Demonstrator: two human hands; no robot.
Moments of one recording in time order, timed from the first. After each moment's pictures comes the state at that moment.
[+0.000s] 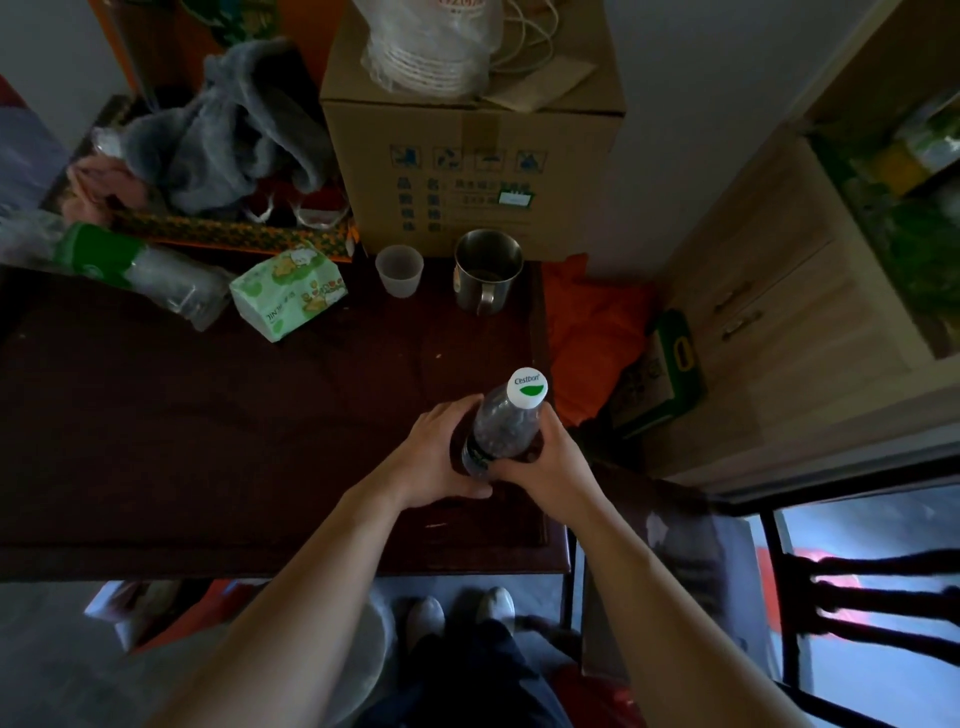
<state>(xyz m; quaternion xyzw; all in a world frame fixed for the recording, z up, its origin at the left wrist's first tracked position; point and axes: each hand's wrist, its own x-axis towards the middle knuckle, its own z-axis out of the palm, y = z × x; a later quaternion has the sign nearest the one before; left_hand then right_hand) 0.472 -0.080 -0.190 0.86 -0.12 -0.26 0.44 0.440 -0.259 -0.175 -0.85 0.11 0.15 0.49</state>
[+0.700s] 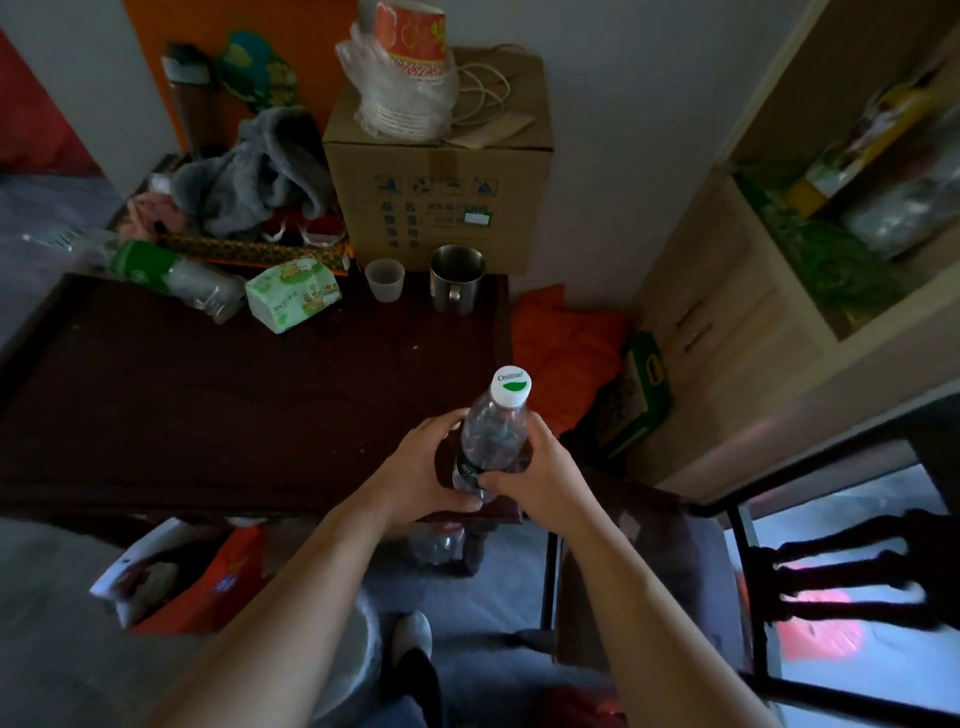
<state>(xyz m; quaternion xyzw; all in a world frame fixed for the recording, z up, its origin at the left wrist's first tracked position) 0.358 -0.114 -0.157 0.84 -0.09 -0.20 0.49 0.334 -0.297 -0.118 -0.86 0.05 0.14 0.48</state>
